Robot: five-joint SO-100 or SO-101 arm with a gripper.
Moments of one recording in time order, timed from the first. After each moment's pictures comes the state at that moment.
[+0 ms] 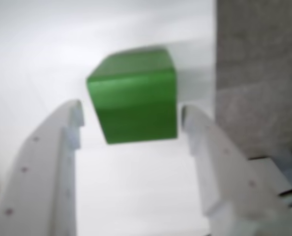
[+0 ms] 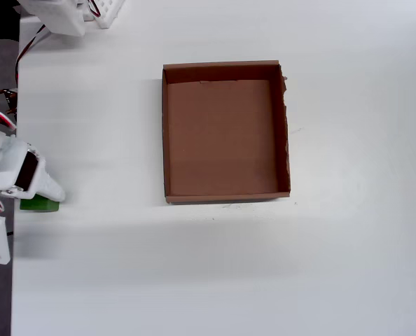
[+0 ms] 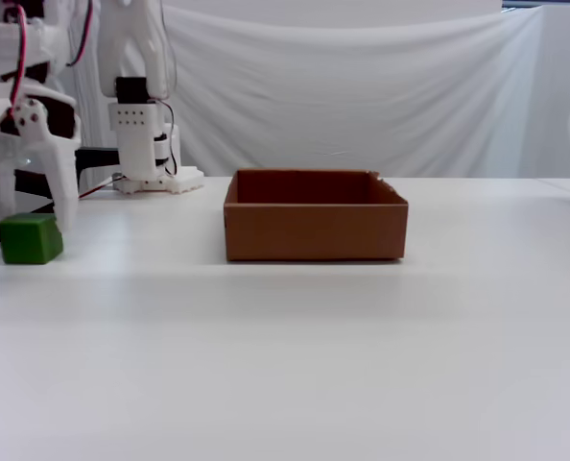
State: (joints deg) arm 17.5 89.1 110.9 36.1 -85.7
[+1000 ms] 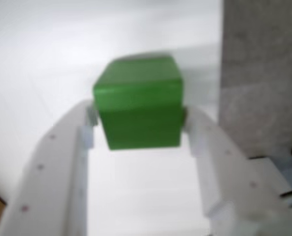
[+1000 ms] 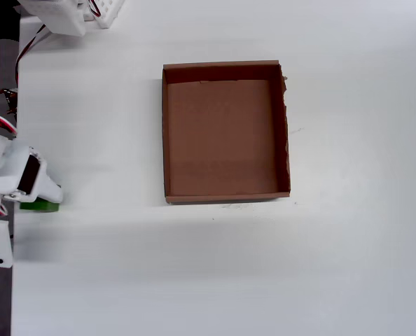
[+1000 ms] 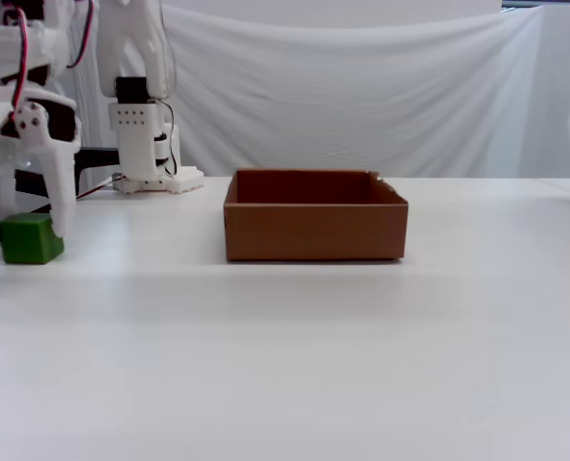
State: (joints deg) arm 17.1 87.2 108.8 37.1 -85.9
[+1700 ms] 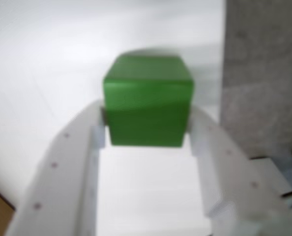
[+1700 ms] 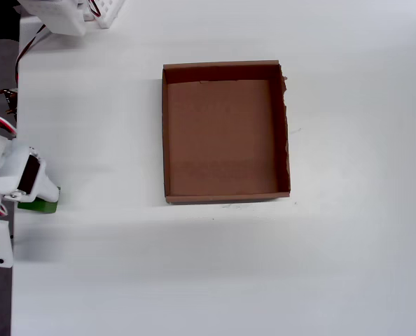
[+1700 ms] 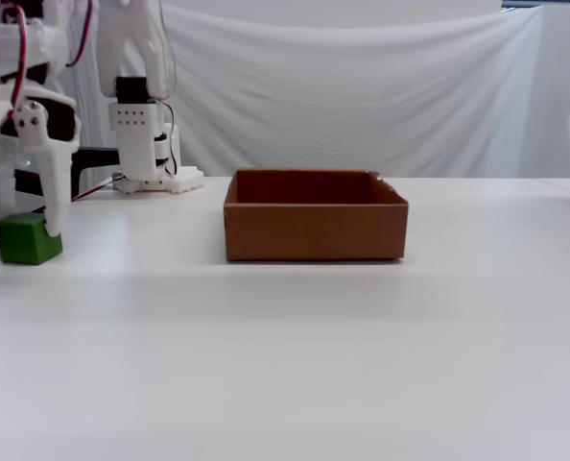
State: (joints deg) arm 17.1 87.2 108.5 37.3 -85.9
